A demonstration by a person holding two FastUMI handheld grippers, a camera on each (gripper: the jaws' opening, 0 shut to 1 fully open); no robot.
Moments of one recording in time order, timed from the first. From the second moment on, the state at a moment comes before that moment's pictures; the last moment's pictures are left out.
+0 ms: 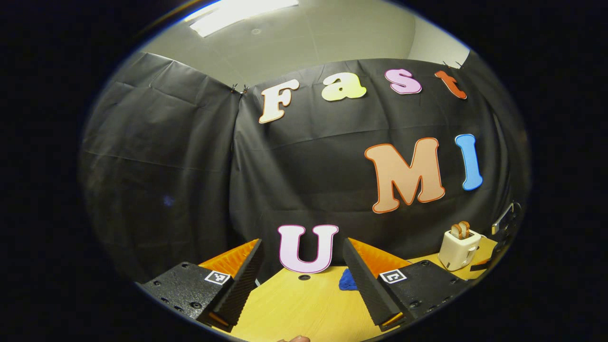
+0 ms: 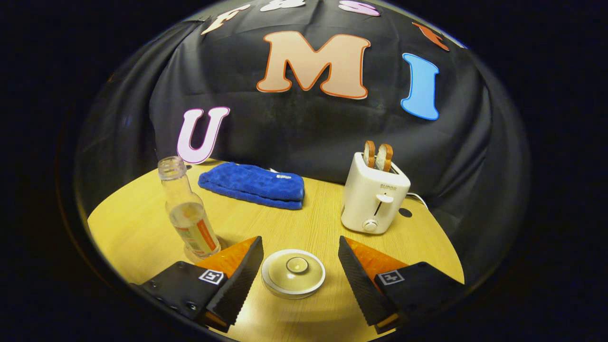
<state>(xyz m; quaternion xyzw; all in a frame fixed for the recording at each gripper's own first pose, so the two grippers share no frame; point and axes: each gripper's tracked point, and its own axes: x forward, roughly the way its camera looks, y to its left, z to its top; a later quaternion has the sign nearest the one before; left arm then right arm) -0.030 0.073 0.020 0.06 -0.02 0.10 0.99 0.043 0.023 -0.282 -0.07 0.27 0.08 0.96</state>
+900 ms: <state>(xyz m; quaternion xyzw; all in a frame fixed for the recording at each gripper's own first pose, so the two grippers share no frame) -0.030 0.075 0.012 0.06 -0.01 0.11 0.99 0.041 0.029 -0.325 -0.10 0.31 0.08 0.94</state>
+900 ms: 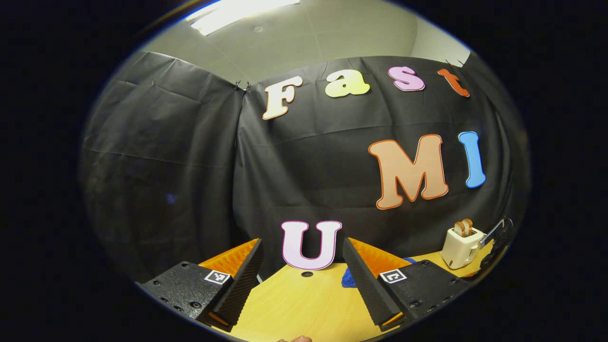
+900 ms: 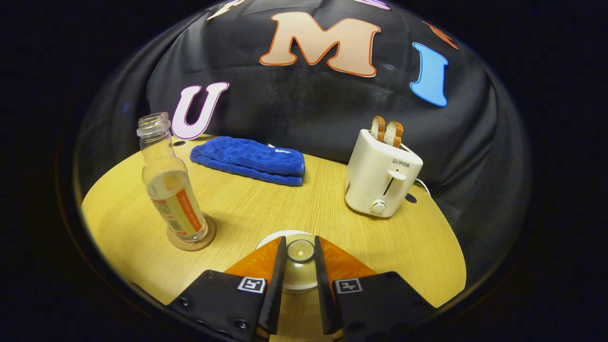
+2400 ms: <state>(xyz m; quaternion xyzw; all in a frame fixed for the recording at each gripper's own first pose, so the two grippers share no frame) 0.003 -0.080 -0.171 0.01 0.11 -0.16 0.98 0.022 -0.052 -0.252 0.00 0.31 -0.02 0.95</state>
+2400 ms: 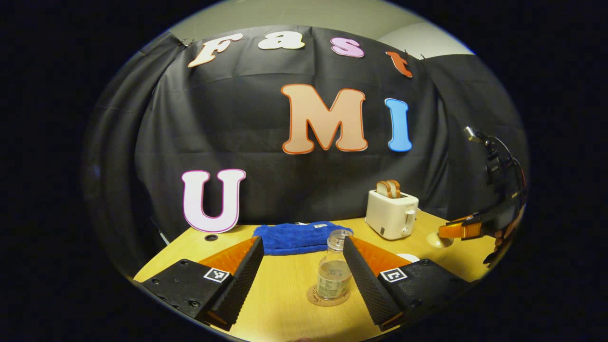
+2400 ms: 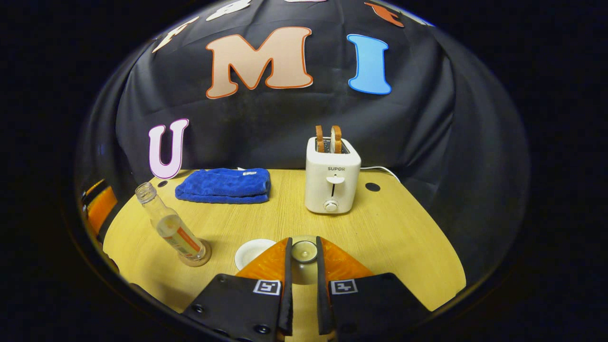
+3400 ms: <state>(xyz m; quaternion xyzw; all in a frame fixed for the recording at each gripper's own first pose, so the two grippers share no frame) 0.022 -0.137 -0.311 0.07 0.21 -0.25 0.94 -0.029 -0.118 -0.230 -0.02 0.31 -0.11 0.94</state>
